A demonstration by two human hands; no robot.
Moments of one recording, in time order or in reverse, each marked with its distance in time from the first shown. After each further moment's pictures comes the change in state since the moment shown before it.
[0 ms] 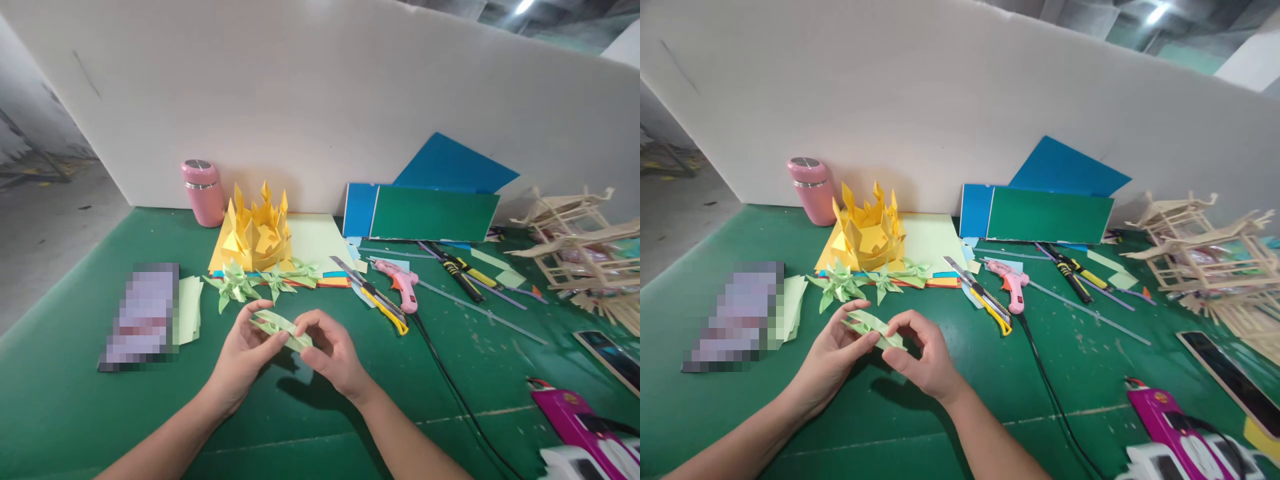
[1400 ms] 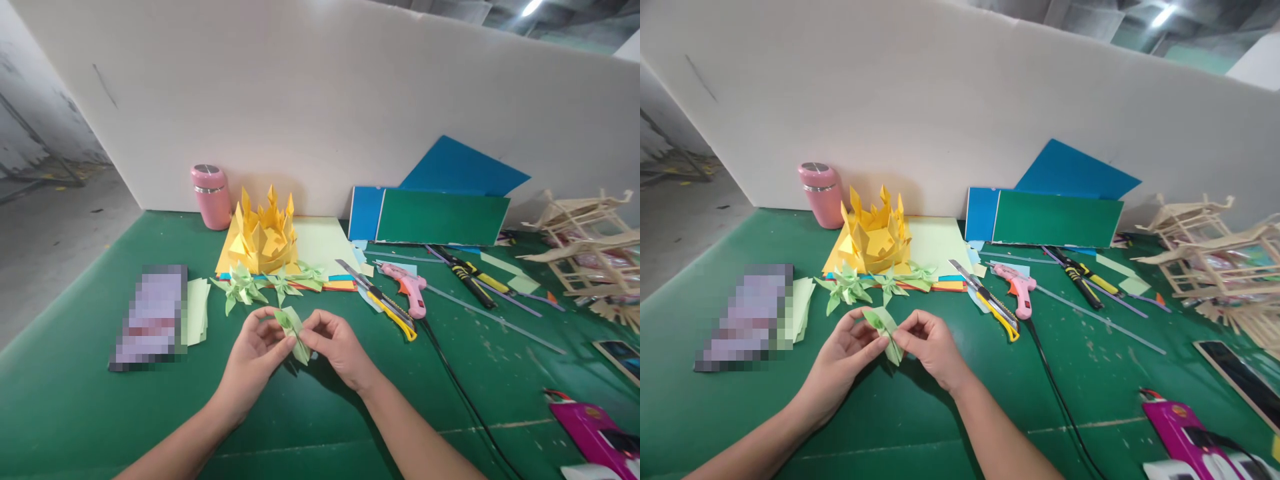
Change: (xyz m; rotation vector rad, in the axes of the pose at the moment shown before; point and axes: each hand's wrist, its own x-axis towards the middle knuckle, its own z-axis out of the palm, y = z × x) left_hand 0.001 -0.011 -0.002 -0.045 -0.023 0.070; right_hand 0.015 0.008 0.000 0.280 0.097 0.419
